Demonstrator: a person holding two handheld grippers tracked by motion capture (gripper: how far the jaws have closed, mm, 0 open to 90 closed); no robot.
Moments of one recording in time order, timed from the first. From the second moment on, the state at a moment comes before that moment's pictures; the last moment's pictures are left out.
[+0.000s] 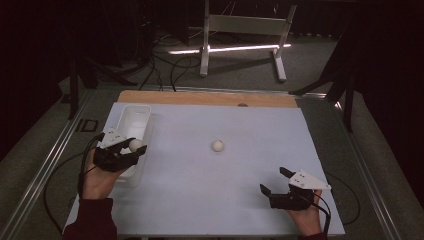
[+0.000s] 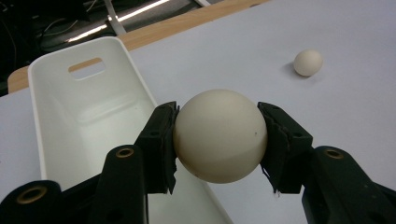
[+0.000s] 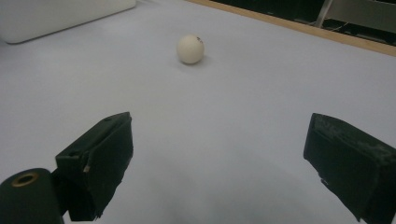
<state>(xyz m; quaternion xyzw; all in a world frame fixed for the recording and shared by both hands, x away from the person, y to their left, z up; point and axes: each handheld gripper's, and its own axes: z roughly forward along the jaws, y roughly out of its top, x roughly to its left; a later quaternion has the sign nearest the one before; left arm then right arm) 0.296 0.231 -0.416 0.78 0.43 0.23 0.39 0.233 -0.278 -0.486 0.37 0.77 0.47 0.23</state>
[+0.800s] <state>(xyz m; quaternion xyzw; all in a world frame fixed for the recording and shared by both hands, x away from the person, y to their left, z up) 0.299 0.241 -0.422 0.78 0.44 0.23 0.38 0.233 -0.279 -0.485 0.37 0.77 0.47 0.23</state>
